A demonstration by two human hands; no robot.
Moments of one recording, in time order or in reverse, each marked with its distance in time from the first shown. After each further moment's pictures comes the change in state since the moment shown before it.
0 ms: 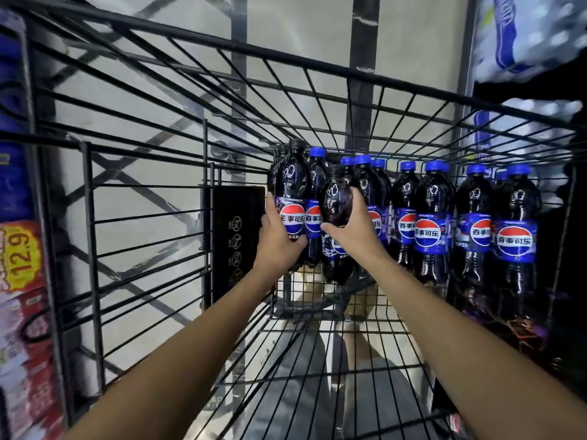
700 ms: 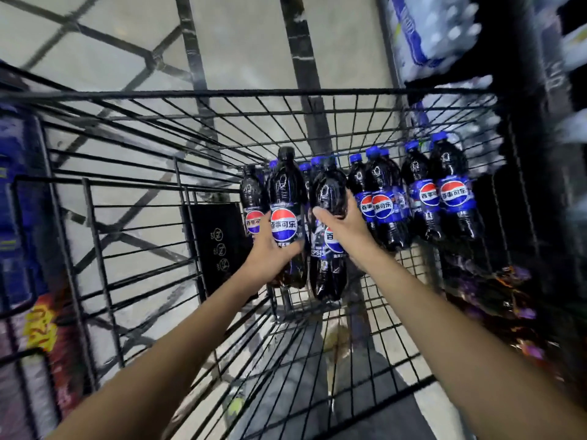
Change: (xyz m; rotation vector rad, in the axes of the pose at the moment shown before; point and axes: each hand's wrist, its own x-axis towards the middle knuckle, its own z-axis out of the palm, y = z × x) left_hand -0.067 0.042 -0.010 -0.218 -0.282 0.140; right_hand -0.073 -0.012 -0.040 0.522 0.140 0.129
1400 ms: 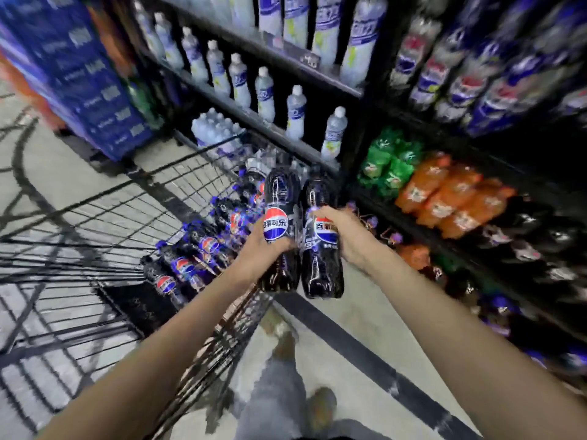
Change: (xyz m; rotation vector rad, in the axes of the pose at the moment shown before) left_hand -0.247 0.049 0.152 0.543 -0.455 0.473; right_hand -0.354 0.076 -0.141 0.752 0.429 -0.174
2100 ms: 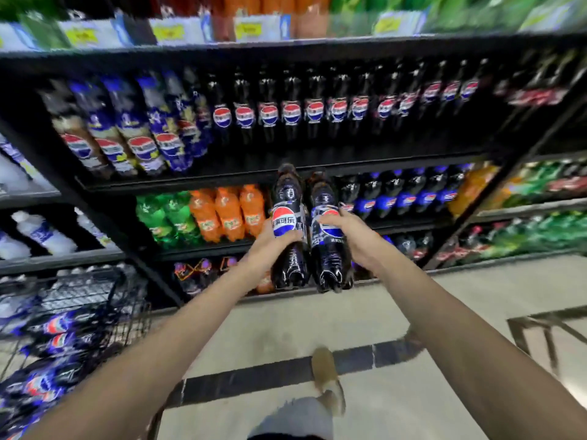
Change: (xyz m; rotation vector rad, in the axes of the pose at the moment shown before) left_hand -0.075 0.142 0.365 0.098 -0.722 0.252; right_hand -0.236 0.039 -0.347 0.420 0.574 -0.266
